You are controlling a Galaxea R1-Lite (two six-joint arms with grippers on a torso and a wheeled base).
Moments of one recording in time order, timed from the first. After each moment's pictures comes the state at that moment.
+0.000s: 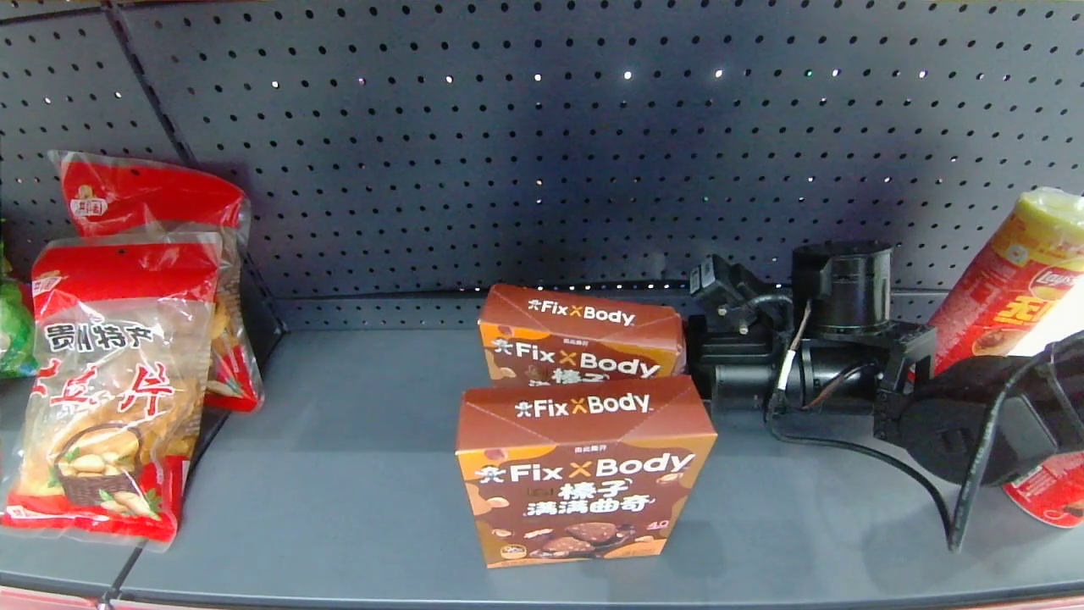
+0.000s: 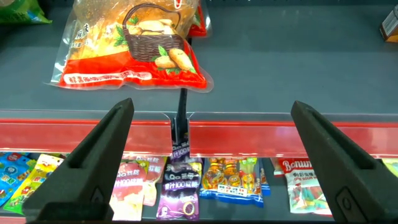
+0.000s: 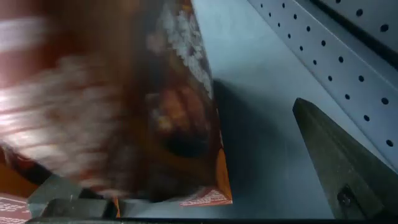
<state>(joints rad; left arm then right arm) 0.00 0.00 0.00 0.00 0.01 0.00 0.49 1.83 -0.89 -0.62 0.74 -0.34</state>
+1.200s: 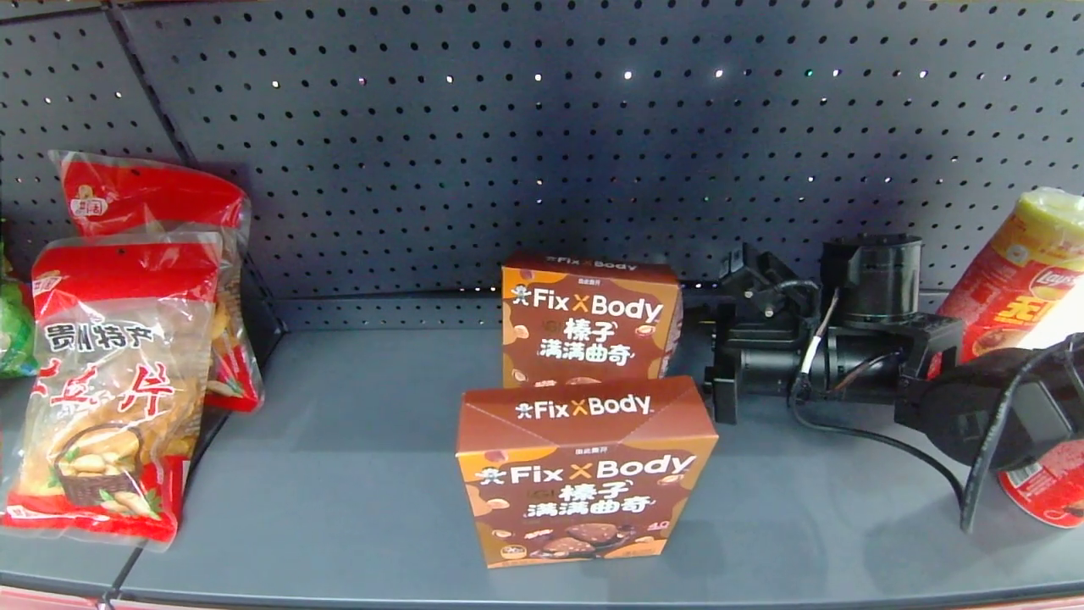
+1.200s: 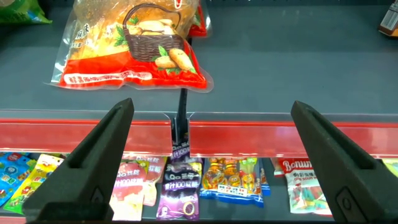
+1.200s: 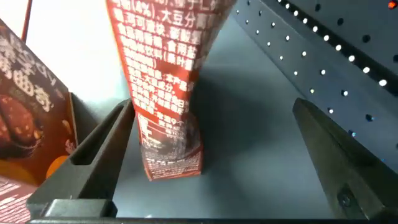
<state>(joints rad) 0.00 0.00 0.00 0.00 0.01 0.00 0.40 1.82 -0.88 -0.62 0.73 -0.35</state>
